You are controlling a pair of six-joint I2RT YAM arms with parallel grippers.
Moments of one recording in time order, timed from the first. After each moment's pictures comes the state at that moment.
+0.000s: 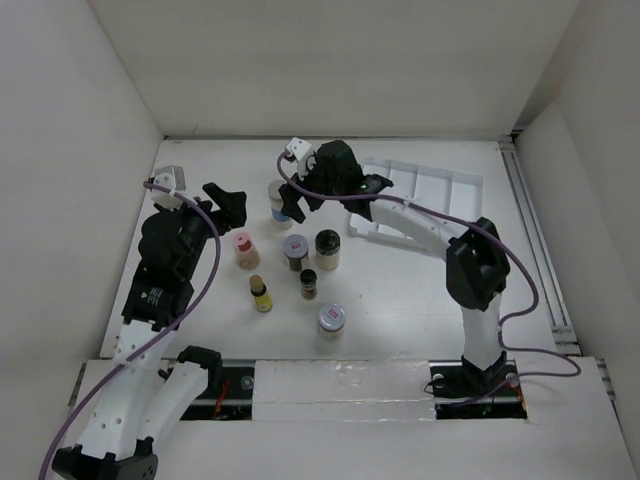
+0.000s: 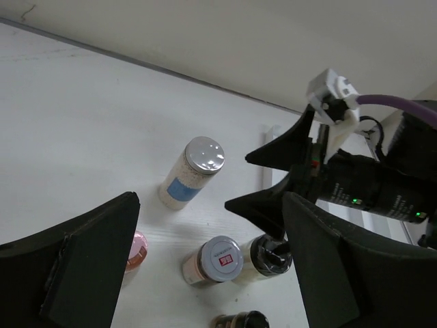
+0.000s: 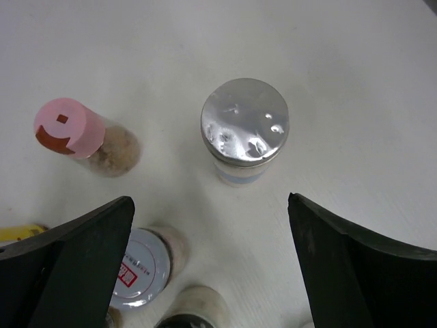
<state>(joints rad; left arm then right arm) -0.24 0.70 0.88 -0.27 -0.08 -0.47 0.72 1.97 1.70 -0.20 -0.30 -0.12</state>
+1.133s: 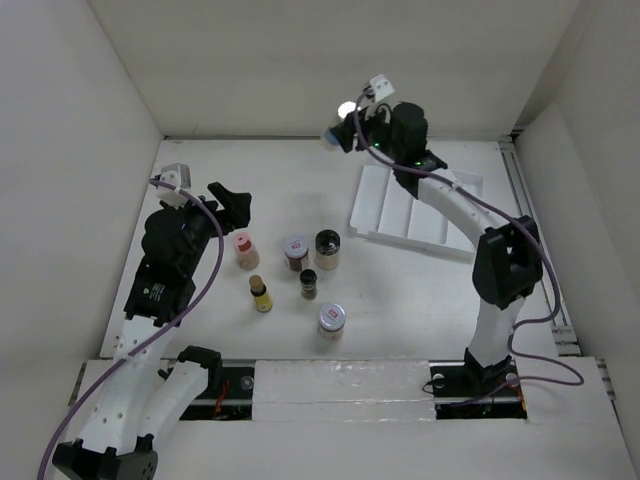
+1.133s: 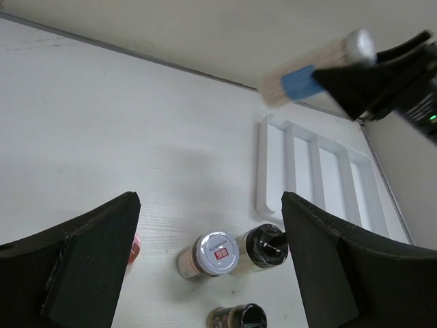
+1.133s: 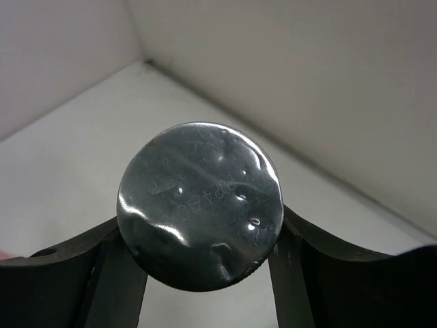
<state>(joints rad) -0.24 0.72 0.88 -0.27 -0.03 -0.47 0.49 1.92 1.64 0.21 -0.28 0.03</state>
